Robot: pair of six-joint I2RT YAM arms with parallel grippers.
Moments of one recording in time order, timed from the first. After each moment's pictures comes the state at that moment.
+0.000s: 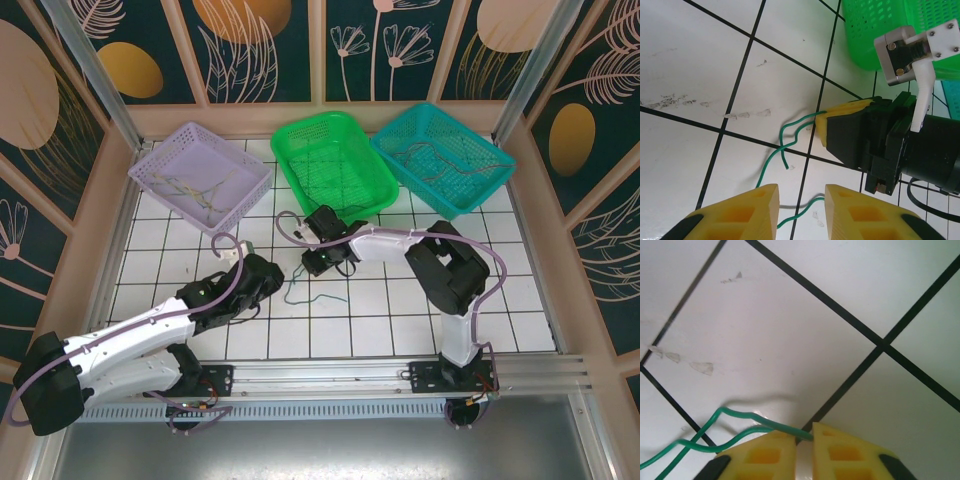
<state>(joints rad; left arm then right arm) -0.90 1.00 0.58 -0.37 -0.29 -1.26 0.82 1.93 1.18 -0.32 -0.18 0.14</state>
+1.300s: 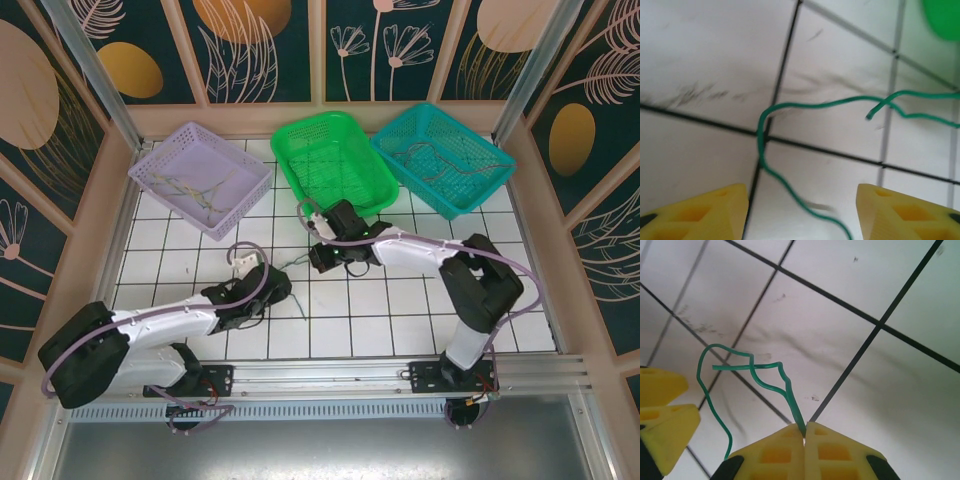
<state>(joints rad) -0.89 1.21 0.45 -0.12 -0.31 -1.16 0.77 1.70 1.05 -0.28 -0.30 0.29</state>
